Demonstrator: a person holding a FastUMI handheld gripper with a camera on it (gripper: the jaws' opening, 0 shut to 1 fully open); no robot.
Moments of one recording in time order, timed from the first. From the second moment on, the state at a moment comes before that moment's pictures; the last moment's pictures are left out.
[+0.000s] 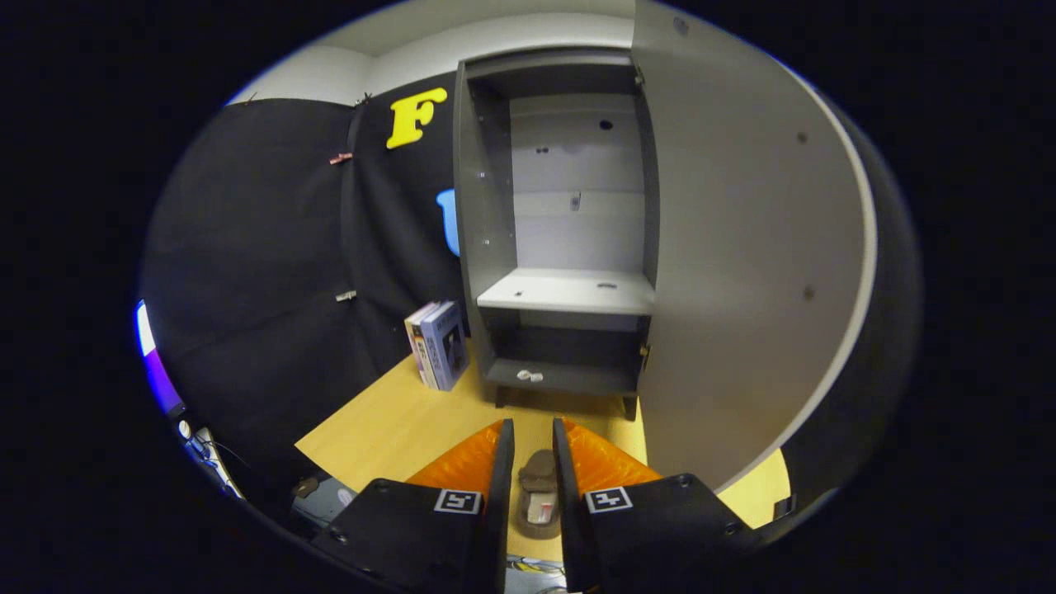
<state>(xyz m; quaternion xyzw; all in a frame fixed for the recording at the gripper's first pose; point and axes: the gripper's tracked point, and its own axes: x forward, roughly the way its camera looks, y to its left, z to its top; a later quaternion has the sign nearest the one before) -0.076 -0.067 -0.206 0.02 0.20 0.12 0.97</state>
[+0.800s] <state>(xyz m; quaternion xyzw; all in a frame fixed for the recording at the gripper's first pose) -0.034 -0.034 -0.441 0.00 0.40 0.05 0.92</state>
